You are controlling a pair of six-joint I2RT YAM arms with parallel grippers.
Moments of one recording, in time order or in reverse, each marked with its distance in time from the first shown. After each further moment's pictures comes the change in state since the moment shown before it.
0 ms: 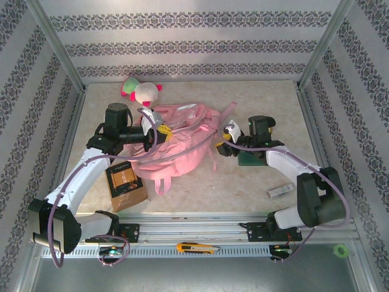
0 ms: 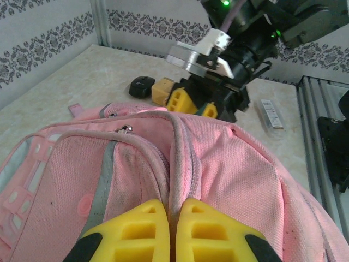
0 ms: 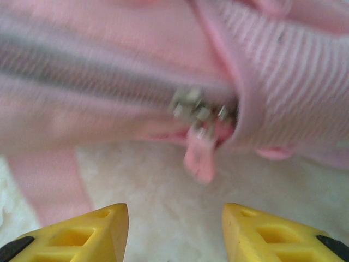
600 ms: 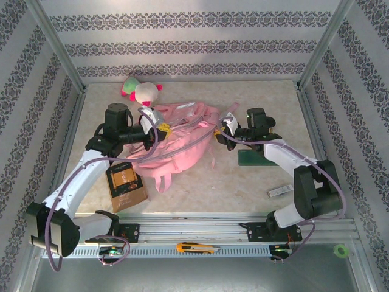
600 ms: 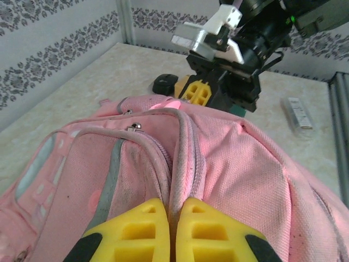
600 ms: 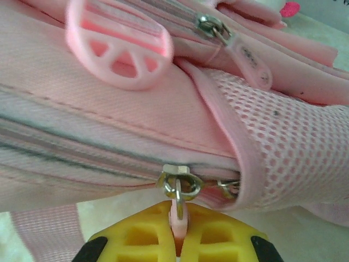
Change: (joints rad) left arm -0.030 -0.028 0.006 0.000 -0.151 0.006; right arm 0.003 0.051 0.083 0.034 -0.077 0.013
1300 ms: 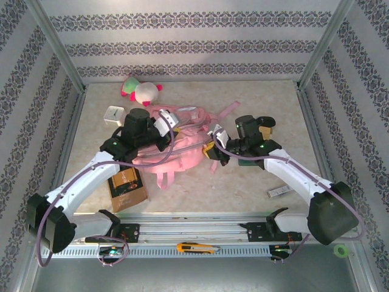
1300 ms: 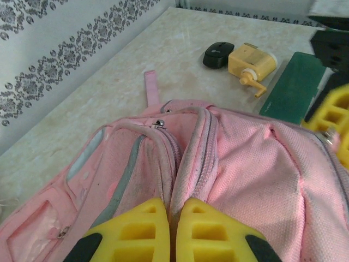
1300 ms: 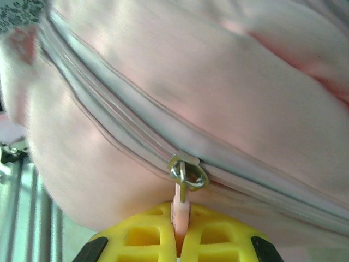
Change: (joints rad) left arm -0.245 0.052 0.015 0.041 -0.502 -0.068; right arm 0.236 -0.214 0.000 -0.278 0.033 0.098
